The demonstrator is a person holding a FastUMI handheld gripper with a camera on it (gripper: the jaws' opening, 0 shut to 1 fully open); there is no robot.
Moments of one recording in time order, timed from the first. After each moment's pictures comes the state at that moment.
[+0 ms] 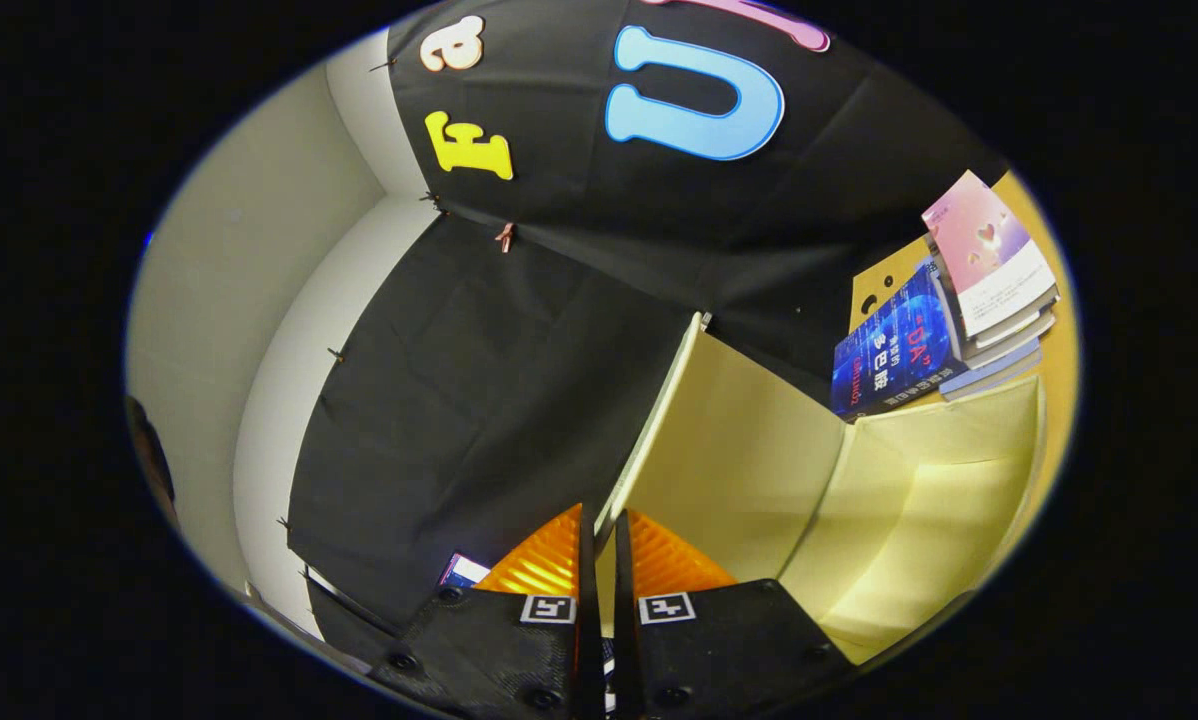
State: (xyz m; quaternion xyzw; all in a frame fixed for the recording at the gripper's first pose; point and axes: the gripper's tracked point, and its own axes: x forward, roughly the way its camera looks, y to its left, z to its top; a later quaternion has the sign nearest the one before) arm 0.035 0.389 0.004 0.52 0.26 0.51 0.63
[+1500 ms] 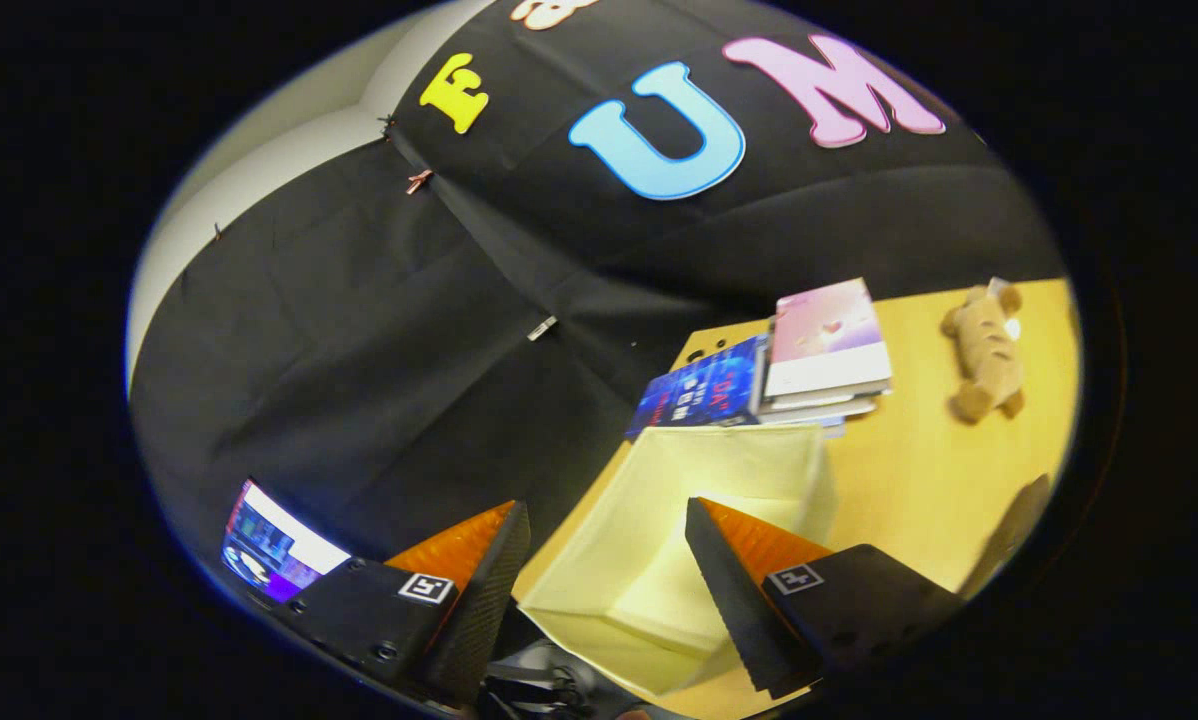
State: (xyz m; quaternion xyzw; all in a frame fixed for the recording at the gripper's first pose) arm 0.025 0.281 -0.108 0.29 0.27 0.34 0.86
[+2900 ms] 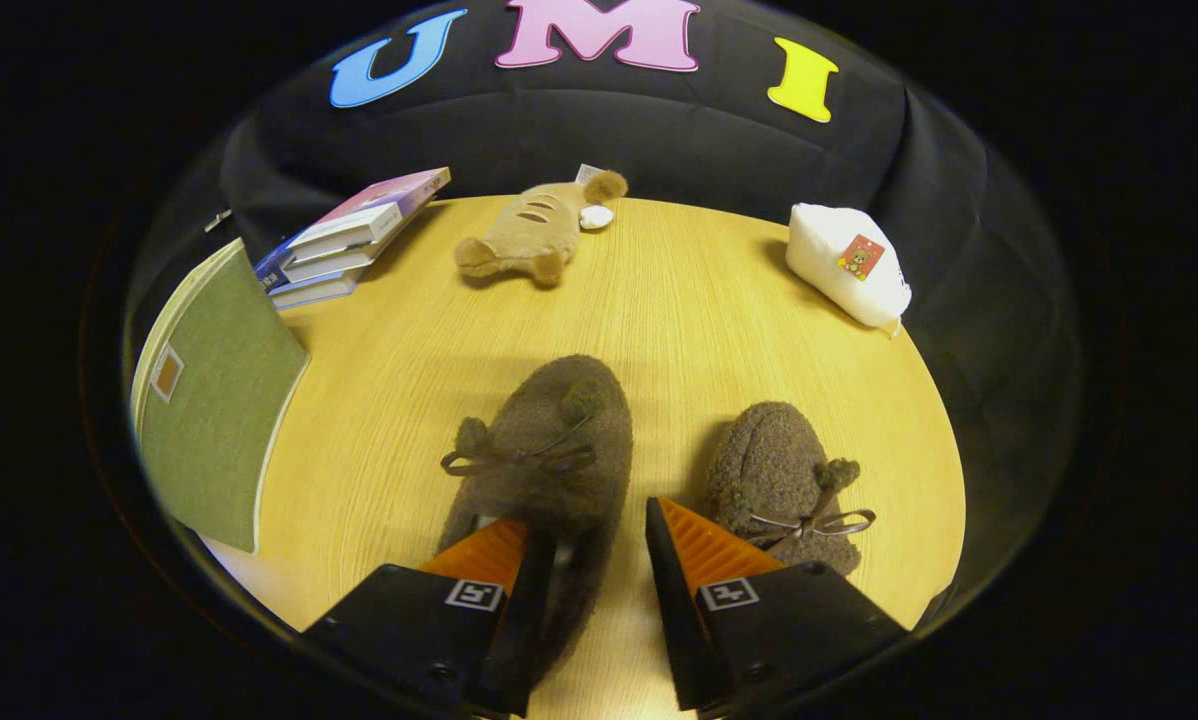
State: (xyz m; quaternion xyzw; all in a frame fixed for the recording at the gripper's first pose) arm 0.010 -0.008 -0.414 0.07 0.45 -0.01 0.89
